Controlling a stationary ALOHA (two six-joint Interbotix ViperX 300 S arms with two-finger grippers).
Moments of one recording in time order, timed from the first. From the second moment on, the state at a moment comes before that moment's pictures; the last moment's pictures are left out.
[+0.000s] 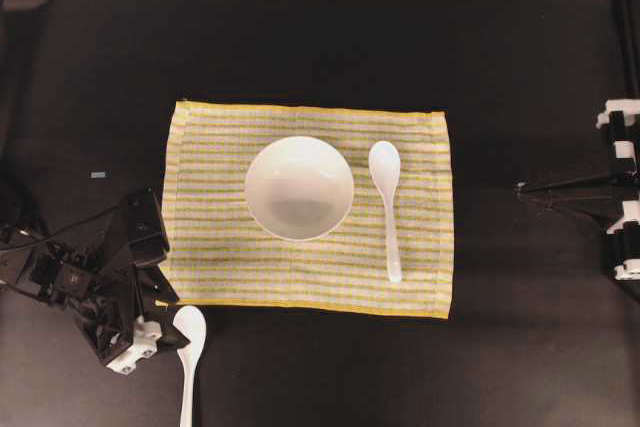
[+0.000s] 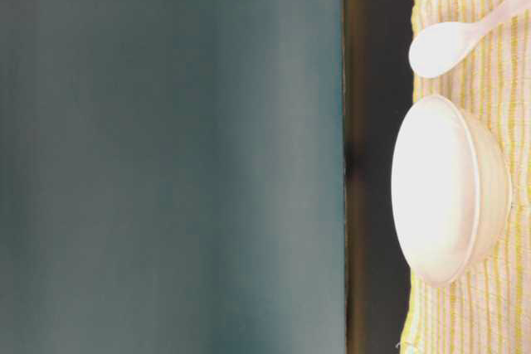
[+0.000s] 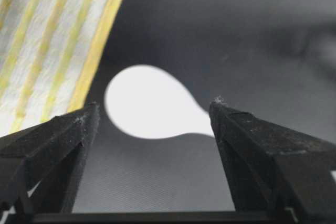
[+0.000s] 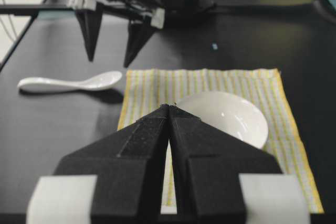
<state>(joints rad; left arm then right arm) -0.32 -0.21 1.04 0.04 0.01 -0.83 0.07 -1.03 1.22 0.02 -0.10 0.00</state>
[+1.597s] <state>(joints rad) 0.25 -0.39 0.77 0.04 0.65 -0.49 0.07 -1.03 1.23 0.02 -0.11 0.00</state>
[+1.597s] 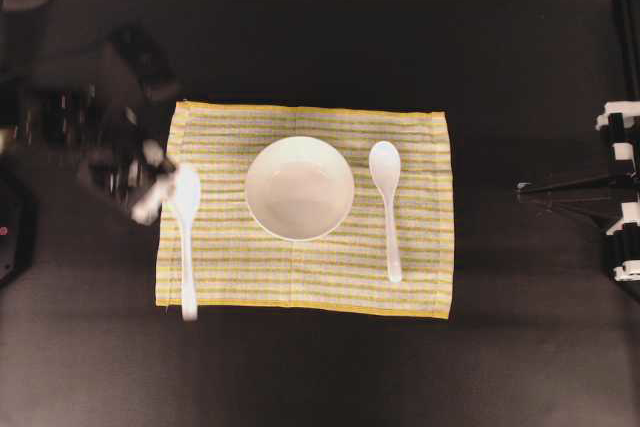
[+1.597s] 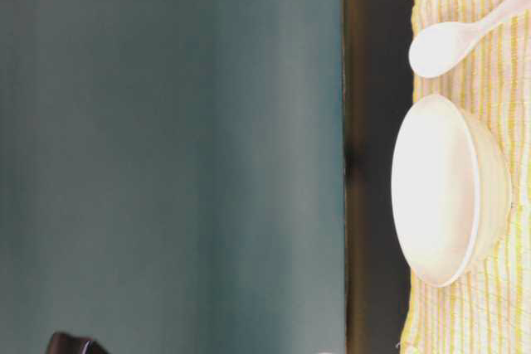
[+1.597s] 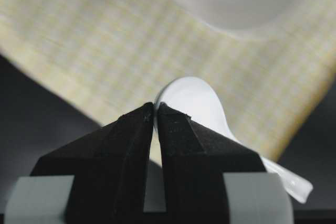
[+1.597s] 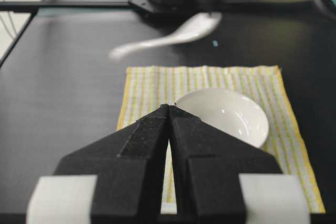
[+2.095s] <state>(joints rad) 0.35 -0.13 0.74 0.04 0.53 -0.40 0.07 -1.03 1.23 0.02 -0.11 0.00</state>
